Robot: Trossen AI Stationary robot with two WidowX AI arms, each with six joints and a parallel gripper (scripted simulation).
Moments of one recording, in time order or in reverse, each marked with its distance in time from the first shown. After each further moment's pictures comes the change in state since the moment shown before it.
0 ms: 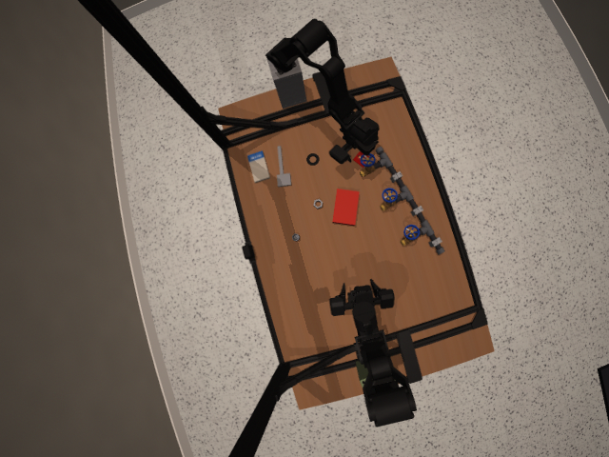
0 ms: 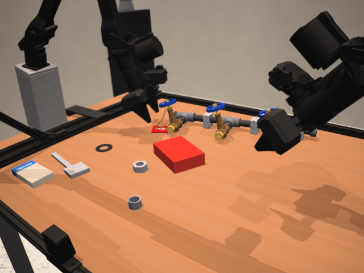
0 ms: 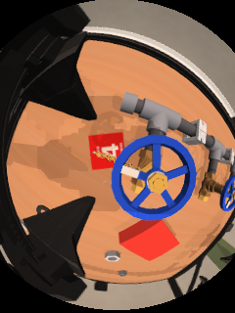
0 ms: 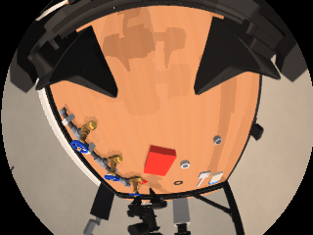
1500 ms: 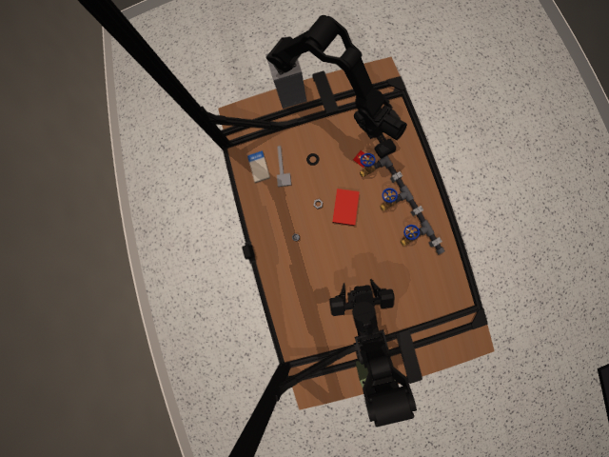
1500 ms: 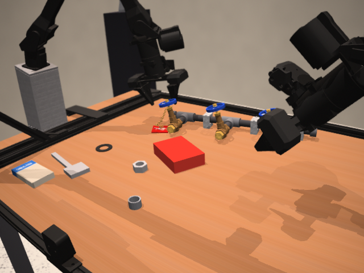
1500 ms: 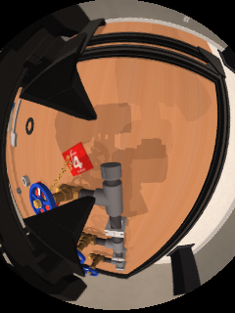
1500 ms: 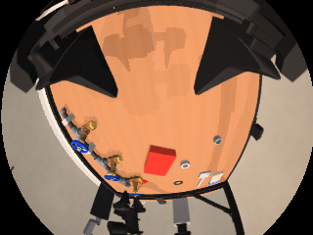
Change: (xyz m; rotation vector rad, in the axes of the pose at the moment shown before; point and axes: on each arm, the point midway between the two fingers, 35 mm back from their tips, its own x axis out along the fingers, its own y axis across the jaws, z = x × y) left arm -0.009 0.067 0.025 -1.254 0.114 0.163; right arm 0.000 0.000 0.000 0.000 0.000 0.000
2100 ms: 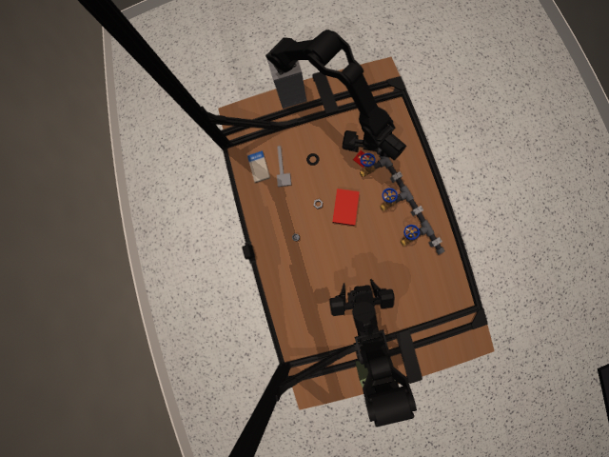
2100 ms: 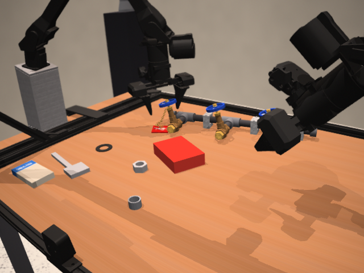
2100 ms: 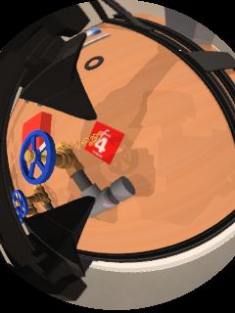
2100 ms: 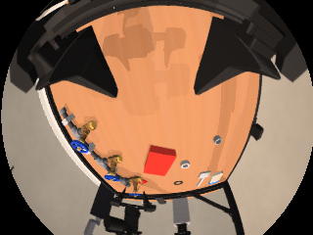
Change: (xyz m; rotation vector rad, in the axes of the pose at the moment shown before) left arm 0.008 -0.025 -0.034 -0.907 0.011 0.156; right arm 0.000 0.000 0.000 0.000 0.000 0.000
